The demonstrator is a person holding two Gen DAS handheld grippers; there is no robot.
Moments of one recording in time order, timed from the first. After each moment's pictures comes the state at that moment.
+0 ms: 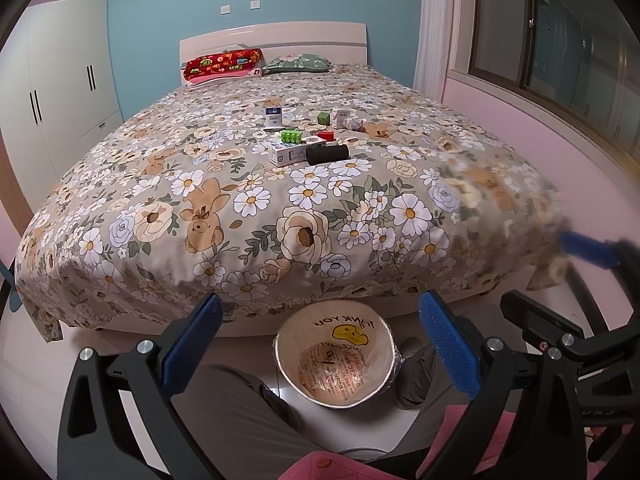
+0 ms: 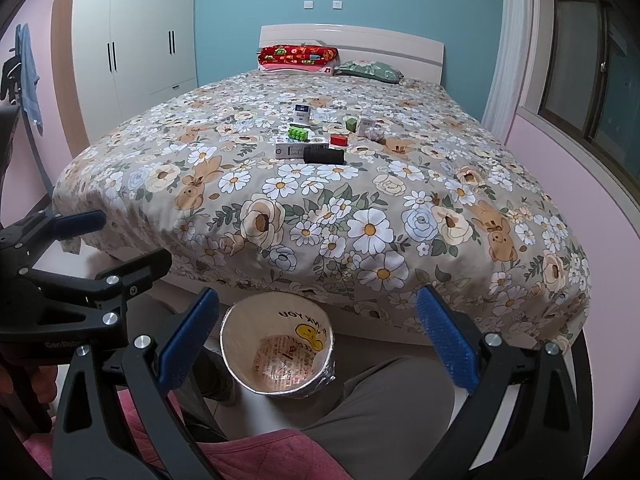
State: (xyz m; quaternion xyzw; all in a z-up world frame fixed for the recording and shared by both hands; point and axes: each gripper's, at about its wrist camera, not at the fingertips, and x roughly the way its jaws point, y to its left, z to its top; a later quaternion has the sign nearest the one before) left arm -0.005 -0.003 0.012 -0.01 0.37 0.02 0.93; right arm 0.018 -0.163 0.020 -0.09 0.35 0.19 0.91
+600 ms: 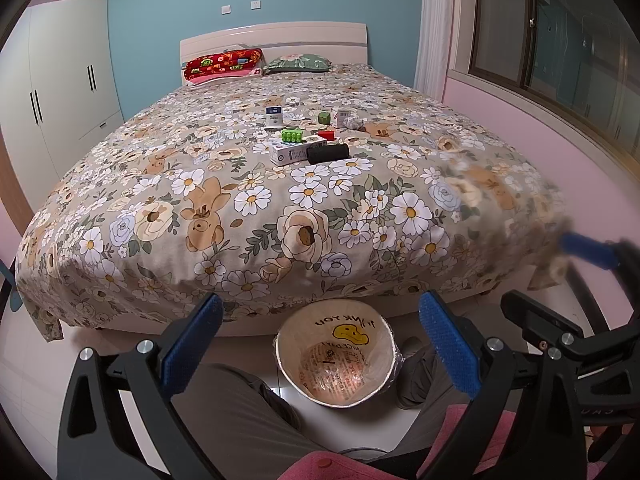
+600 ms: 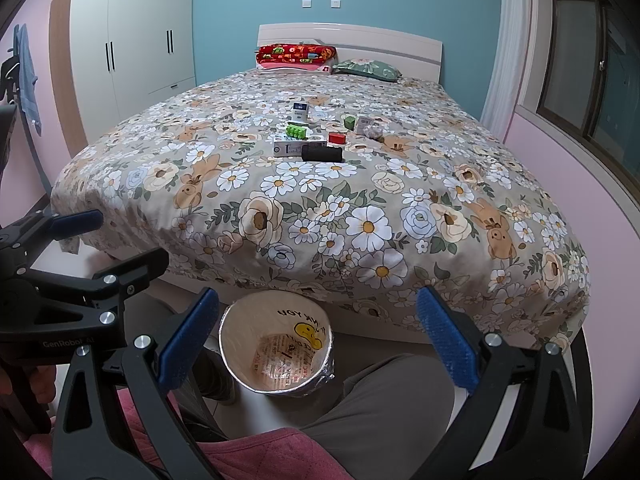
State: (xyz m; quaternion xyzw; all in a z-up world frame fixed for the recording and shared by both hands) left arm -0.007 0.000 0.012 -0.01 0.36 0.02 0.93; right arm 0.017 -0.164 0.018 -0.09 0.35 0.18 0.91
